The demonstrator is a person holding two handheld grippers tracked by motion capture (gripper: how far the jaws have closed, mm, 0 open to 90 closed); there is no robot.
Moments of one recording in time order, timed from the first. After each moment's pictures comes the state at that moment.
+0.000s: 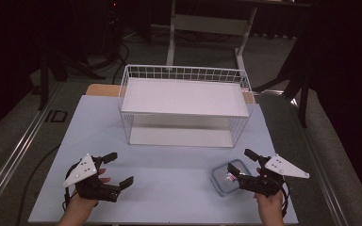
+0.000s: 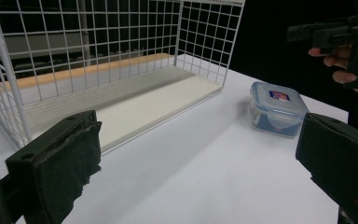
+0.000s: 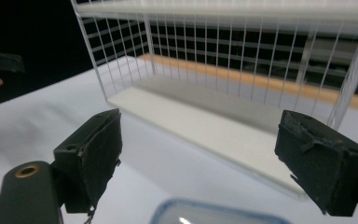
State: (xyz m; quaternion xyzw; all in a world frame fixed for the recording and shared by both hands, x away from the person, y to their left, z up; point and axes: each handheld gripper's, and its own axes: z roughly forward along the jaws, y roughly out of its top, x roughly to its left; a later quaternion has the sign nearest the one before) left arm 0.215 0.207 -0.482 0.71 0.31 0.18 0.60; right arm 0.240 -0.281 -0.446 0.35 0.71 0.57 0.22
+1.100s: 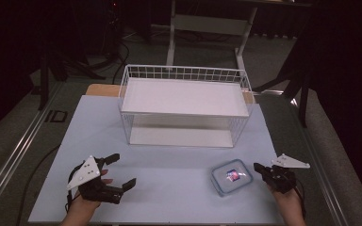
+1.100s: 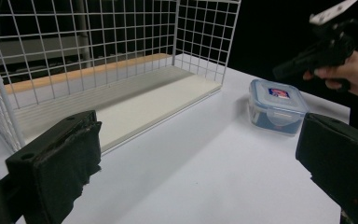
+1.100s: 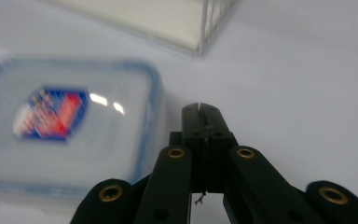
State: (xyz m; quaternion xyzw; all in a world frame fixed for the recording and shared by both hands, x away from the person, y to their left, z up) left arm 0.213 0.199 -0.484 0.72 0.30 0.19 0.60; right arm 0.272 -0.350 -0.500 0.45 0.78 0.37 0.21
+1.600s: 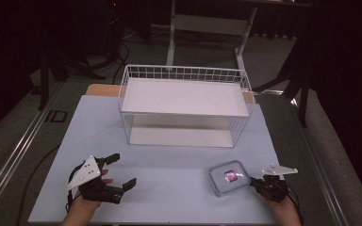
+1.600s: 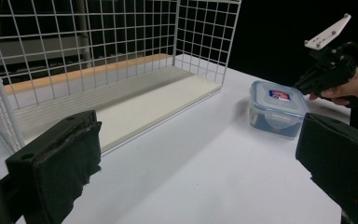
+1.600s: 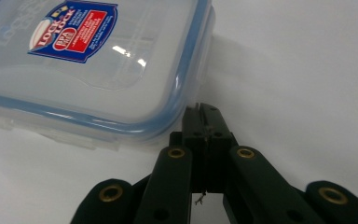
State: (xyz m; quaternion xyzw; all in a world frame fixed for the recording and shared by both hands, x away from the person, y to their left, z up) left arm 0.212 0.197 -0.484 0.72 0.30 0.19 0.60; right arm 0.260 -0.338 -0.526 0.43 0.82 0.35 0.13
